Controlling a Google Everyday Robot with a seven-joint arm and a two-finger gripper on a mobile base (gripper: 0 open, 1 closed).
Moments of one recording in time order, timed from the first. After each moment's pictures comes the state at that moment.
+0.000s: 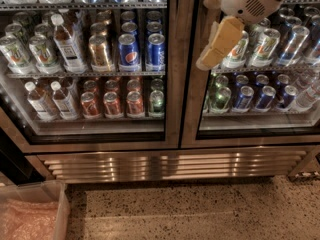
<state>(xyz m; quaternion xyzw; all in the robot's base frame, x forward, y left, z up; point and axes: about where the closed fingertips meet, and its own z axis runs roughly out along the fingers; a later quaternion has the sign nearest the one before) 0.562 -0.097 1.010 -0.63 0.70 0.07 0.34</state>
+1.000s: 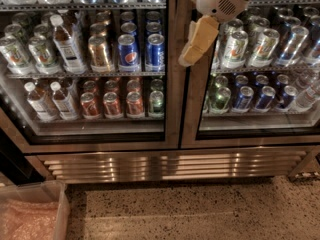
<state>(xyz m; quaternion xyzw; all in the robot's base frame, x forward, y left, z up) 0.592 -0.056 0.999 -0.66 0.66 0.10 0.34</state>
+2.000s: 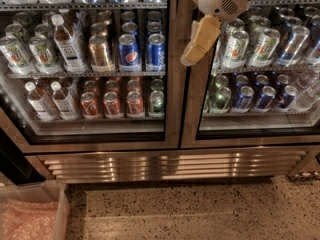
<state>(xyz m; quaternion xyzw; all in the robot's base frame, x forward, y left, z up) 0.596 -0.058 0.998 -0.67 0.65 0.11 0.34</state>
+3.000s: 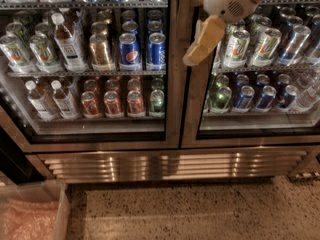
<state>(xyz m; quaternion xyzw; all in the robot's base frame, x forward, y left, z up) 0.588 -0.062 1.004 -0.66 0.64 0.11 0.37</state>
